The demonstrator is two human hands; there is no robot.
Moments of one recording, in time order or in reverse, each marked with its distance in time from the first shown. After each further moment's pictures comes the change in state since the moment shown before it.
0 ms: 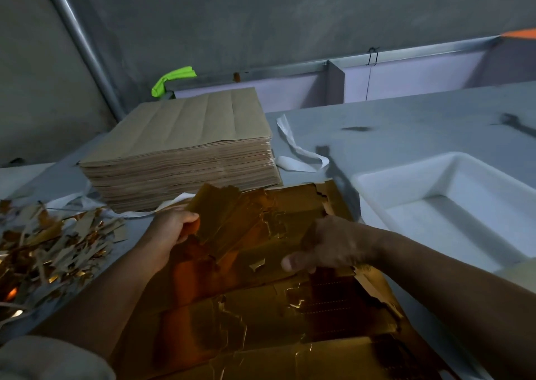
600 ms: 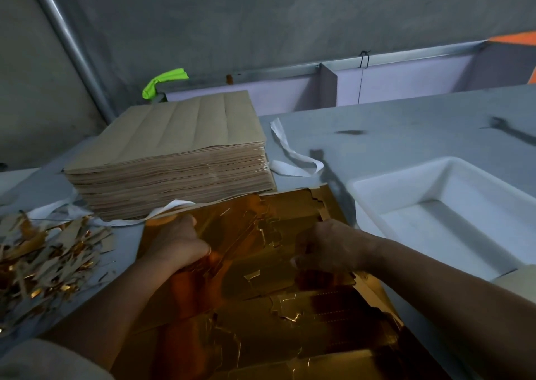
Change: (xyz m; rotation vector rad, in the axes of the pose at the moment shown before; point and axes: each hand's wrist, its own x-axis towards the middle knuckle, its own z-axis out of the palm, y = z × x) left_hand 0.003 0.007 0.028 0.972 -0.015 0.113; right_hand 0.009 0.011 -0.001 -0.048 0.079 0.004
